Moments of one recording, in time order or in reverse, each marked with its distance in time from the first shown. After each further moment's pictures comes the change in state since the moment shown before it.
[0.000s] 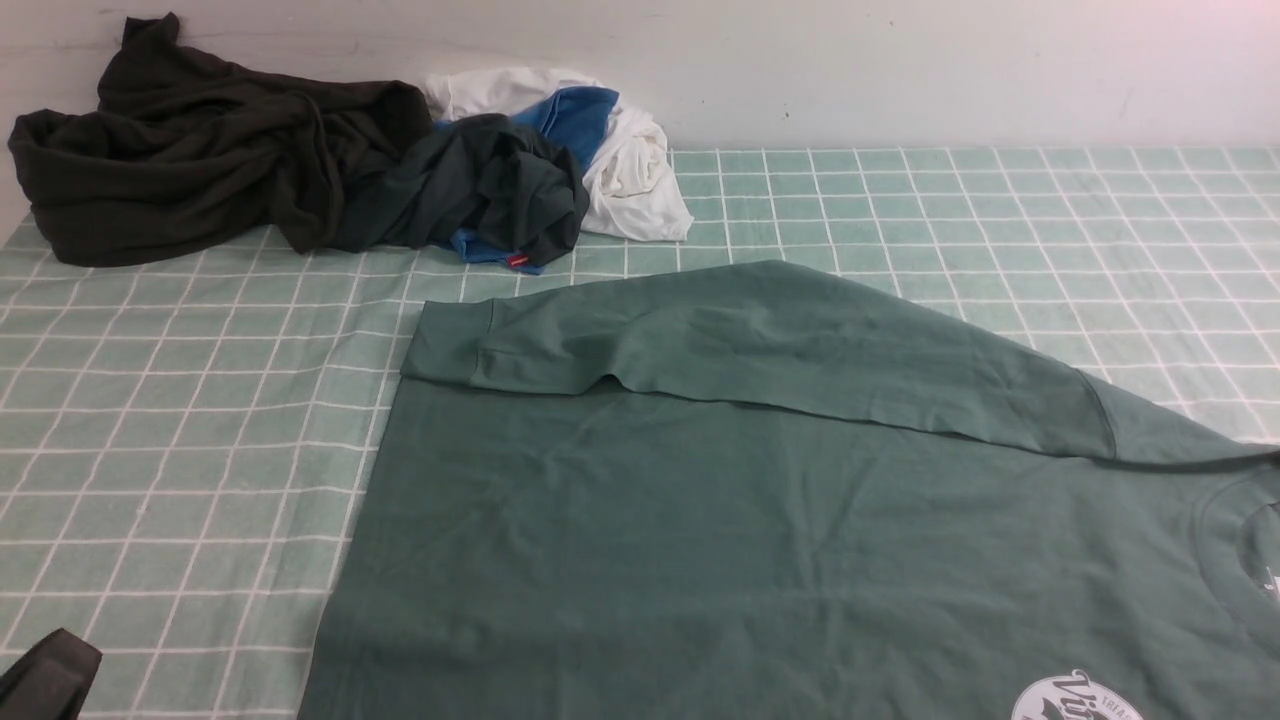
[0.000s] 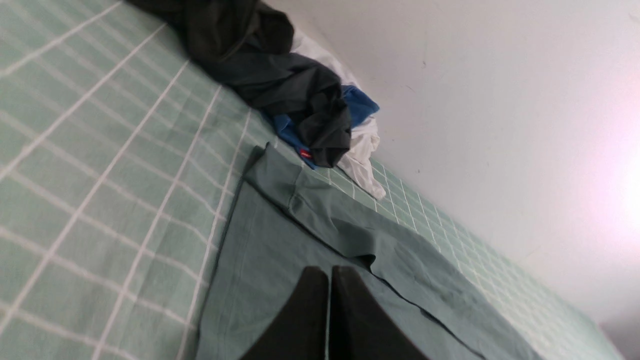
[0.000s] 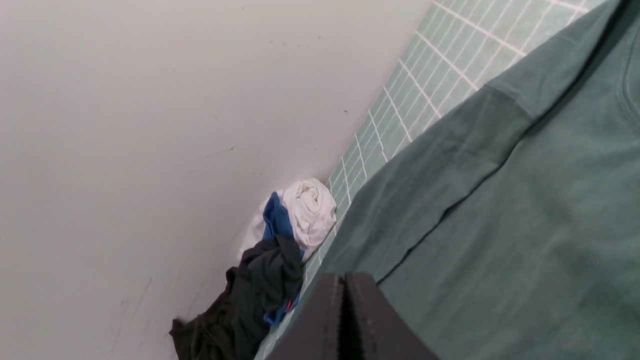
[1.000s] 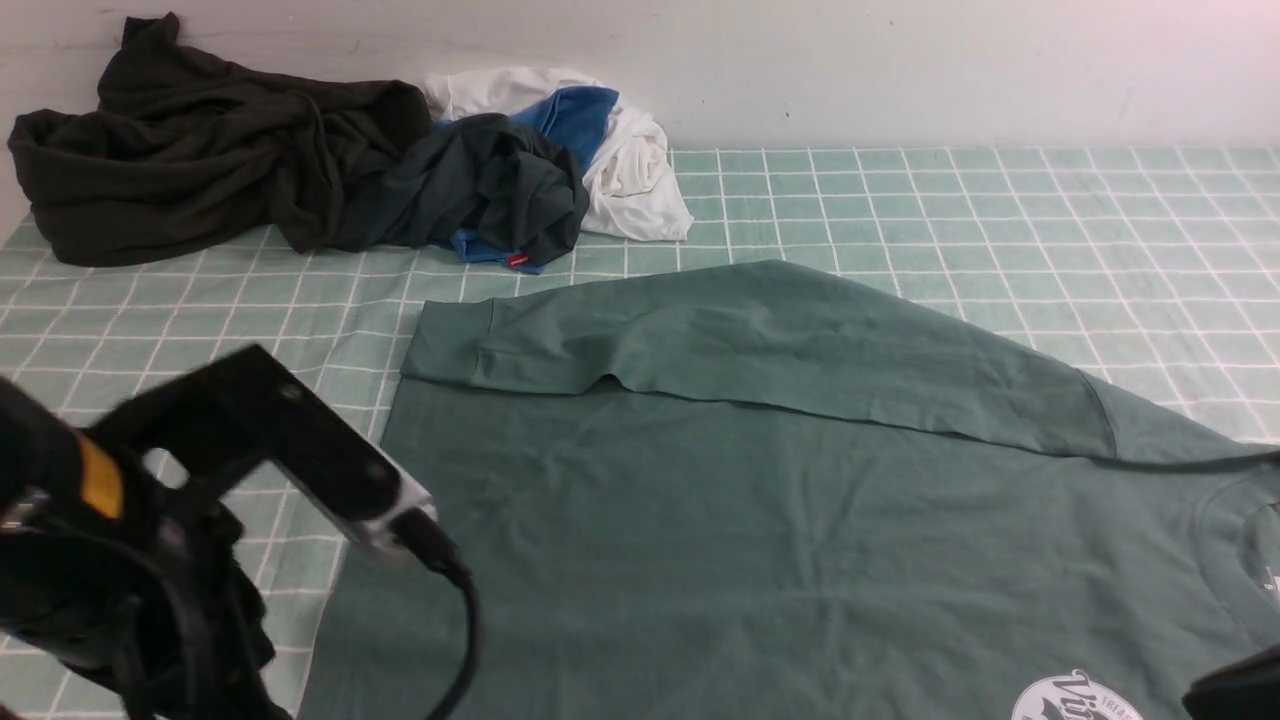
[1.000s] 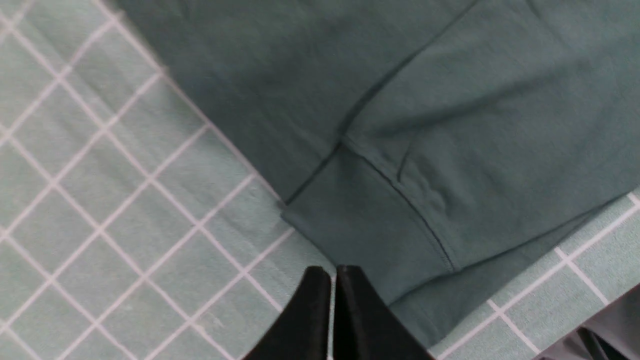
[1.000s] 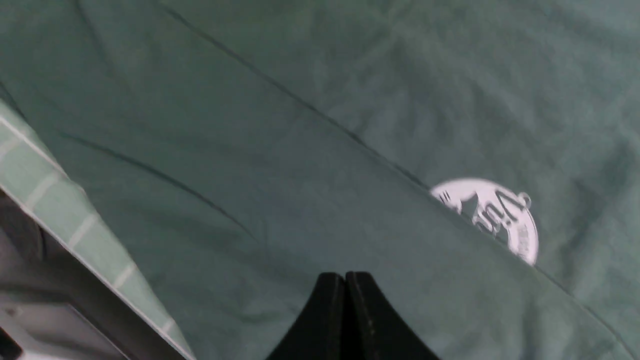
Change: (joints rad) right arm 0.311 0.866 -0.802 -0.470 0.965 -0.774; left arm -0.513 1.187 -0.864 0.723 0.890 0.263
